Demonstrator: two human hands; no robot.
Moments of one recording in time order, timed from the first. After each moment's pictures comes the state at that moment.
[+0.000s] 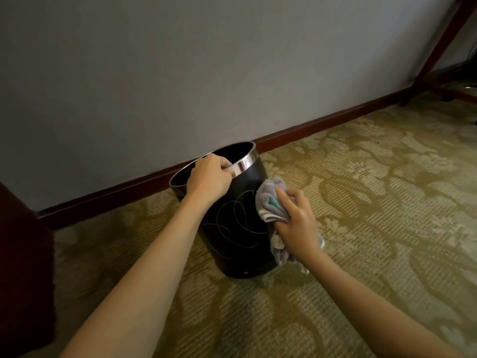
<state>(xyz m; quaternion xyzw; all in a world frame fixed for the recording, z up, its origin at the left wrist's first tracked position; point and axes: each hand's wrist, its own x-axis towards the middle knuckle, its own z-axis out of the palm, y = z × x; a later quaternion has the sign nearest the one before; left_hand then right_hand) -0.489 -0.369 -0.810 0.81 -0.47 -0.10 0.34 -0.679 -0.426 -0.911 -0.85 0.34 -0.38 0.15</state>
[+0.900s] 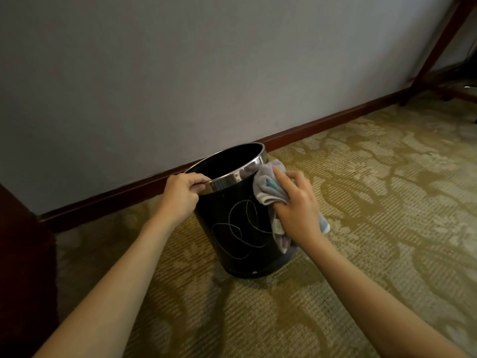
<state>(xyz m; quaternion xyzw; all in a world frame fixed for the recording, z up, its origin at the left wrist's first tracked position) -0.438 -0.330 -0.847 0.75 -0.50 -0.12 0.41 -0.658 -0.426 -0.869 -0.83 0.36 -0.40 0.15</state>
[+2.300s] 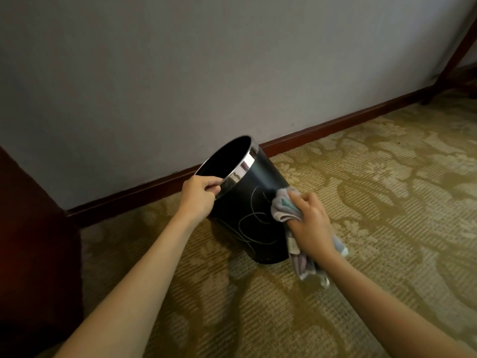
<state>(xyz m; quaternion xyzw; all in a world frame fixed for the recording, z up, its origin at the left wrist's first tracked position) -0.442 -0.321 -0.846 0.78 -0.41 -0.18 0.44 -0.660 -0.416 -0.906 -0.83 0.42 -0.32 0.18</state>
